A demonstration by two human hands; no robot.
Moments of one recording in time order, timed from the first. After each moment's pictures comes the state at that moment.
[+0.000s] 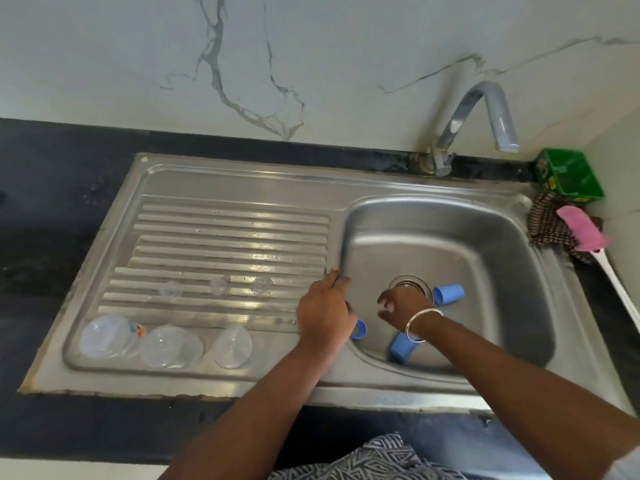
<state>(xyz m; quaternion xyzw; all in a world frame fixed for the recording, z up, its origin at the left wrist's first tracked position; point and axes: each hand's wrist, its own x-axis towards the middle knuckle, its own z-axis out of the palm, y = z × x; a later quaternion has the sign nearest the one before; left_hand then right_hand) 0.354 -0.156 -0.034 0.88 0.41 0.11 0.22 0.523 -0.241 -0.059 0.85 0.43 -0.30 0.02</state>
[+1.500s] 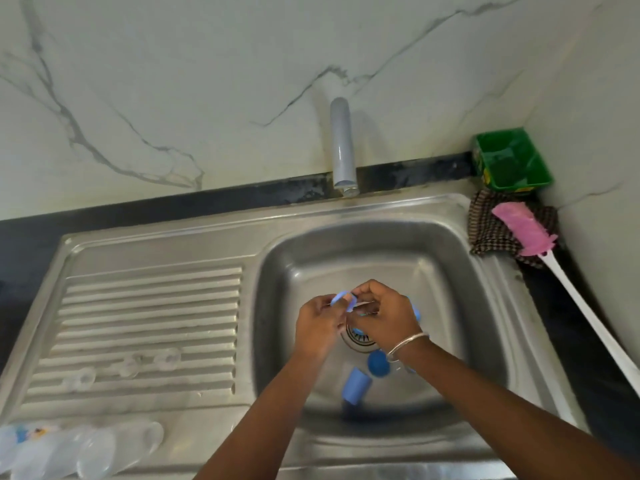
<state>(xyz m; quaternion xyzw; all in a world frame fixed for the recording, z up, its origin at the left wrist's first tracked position) 0.518 -0.201 -0.007 0.53 0.53 0.09 0.66 0.619 -0.288 -0.036 0.74 0.24 -0.36 -0.52</state>
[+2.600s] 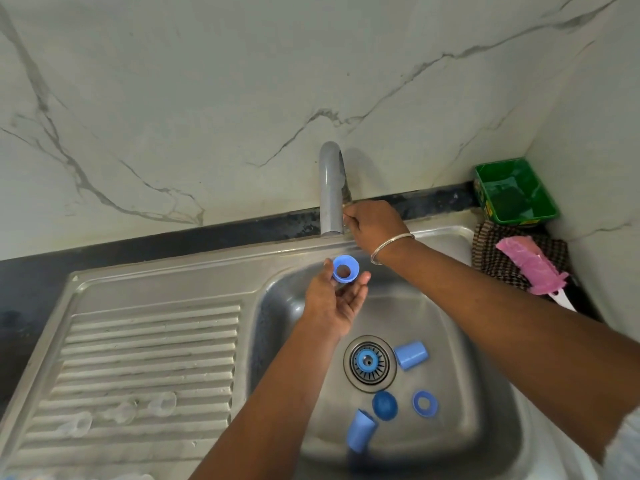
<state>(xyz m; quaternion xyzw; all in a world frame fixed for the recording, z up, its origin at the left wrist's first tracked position) 0.611 -0.157 0.045 0.19 0.54 0.17 0.81 0.756 -0.160 0.047 0.81 0.50 -0.10 -0.28</state>
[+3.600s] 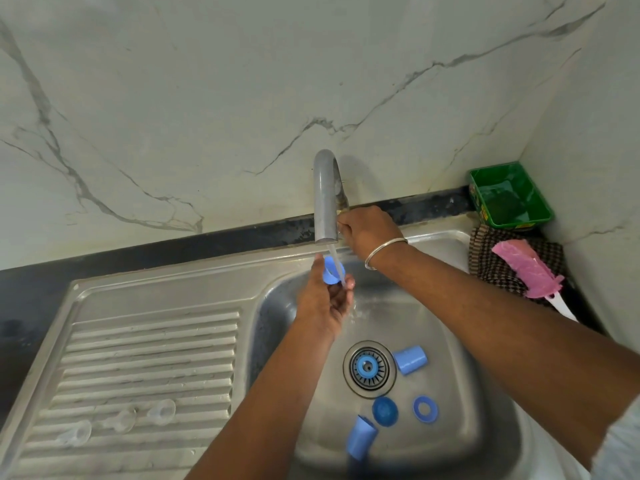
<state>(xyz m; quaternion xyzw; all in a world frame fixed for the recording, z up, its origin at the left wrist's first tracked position) 0.613 -0.151 0.048 0.22 0.56 0.19 0.77 0.750 -0.160 0.054 0.83 0.49 -0.12 -0.26</state>
